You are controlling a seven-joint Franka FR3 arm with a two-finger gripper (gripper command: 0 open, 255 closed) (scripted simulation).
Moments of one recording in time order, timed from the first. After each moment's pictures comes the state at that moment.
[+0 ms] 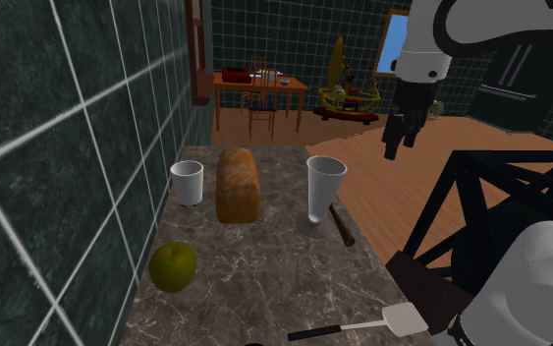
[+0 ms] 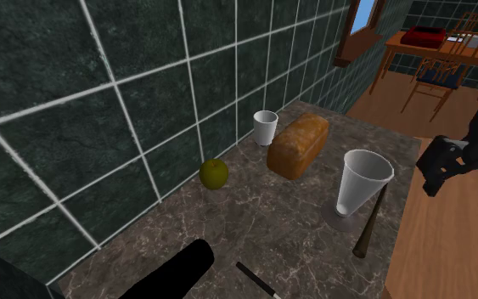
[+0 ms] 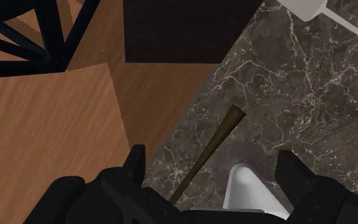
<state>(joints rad) -0.01 -0.74 -0.04 -2.36 -0.12 1.57 -0.01</state>
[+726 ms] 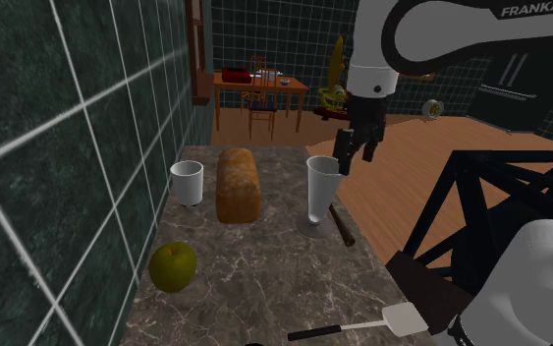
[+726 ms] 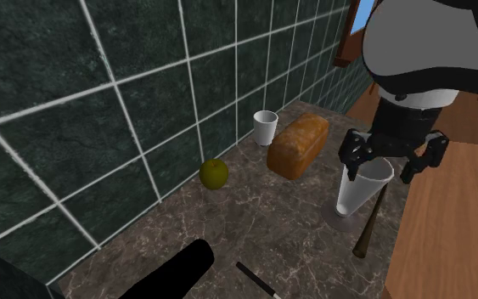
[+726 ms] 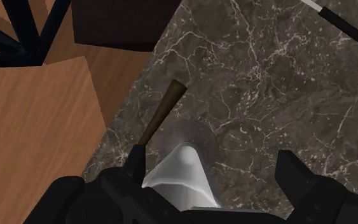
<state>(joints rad) 0.05 -0.58 0.11 -2.32 -0.01 1.68 0.18</state>
